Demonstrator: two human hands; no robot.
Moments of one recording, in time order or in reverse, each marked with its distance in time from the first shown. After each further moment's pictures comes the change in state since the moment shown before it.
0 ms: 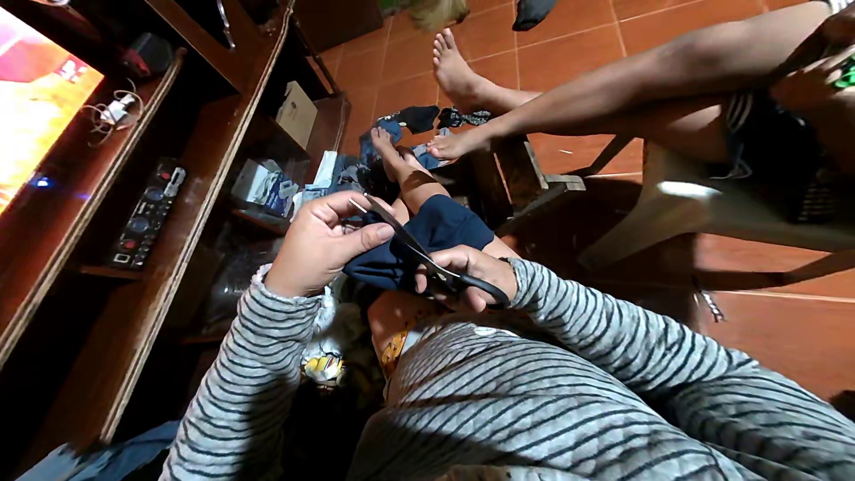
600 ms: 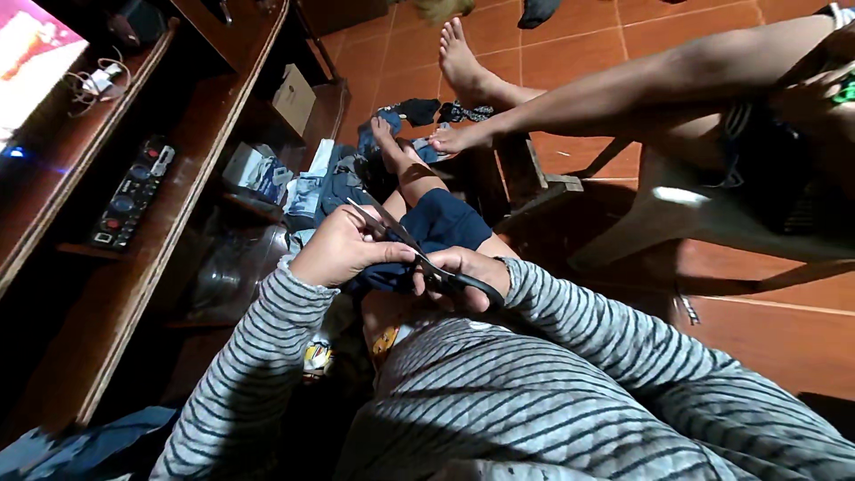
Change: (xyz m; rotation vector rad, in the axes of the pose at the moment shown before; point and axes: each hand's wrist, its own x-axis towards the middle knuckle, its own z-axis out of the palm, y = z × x) left_hand -0.006 -0.030 0.007 0.061 -0.137 -0.162; right_hand -0.003 0.009 0.003 0.153 -0.060 0.099
